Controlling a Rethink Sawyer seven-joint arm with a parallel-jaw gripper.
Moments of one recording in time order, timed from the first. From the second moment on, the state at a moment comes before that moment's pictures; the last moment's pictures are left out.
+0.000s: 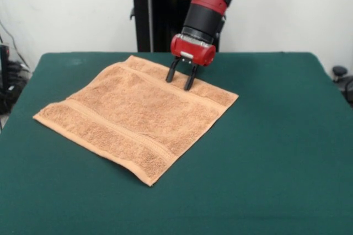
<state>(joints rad) -0.04 -0.23 -0.16 2.28 0.21 -0.99 2.17</state>
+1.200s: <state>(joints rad) -0.03 -0.23 -0.15 2.29 0.23 -1.03 2.17</state>
